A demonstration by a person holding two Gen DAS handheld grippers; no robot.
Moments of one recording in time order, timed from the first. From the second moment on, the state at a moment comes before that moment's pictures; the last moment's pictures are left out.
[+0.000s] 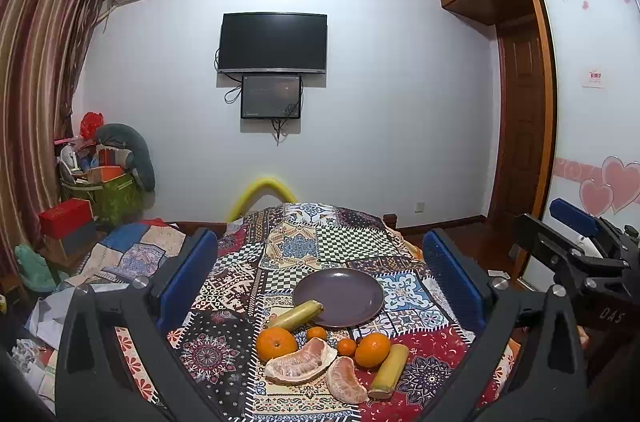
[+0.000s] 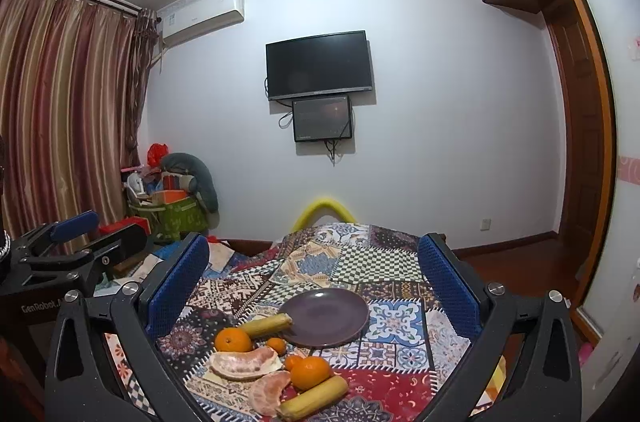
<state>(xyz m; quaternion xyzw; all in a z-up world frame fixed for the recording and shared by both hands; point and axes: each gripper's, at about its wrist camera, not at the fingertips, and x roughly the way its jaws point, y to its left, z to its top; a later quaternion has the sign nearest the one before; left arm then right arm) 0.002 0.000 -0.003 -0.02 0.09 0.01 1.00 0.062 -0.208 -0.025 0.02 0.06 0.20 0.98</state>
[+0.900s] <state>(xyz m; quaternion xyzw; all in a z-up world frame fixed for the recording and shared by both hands) 0.008 0.002 -0.005 -0.02 0.09 0.01 1.00 0.063 -0.208 -0.021 0.02 0.06 0.19 0.98</state>
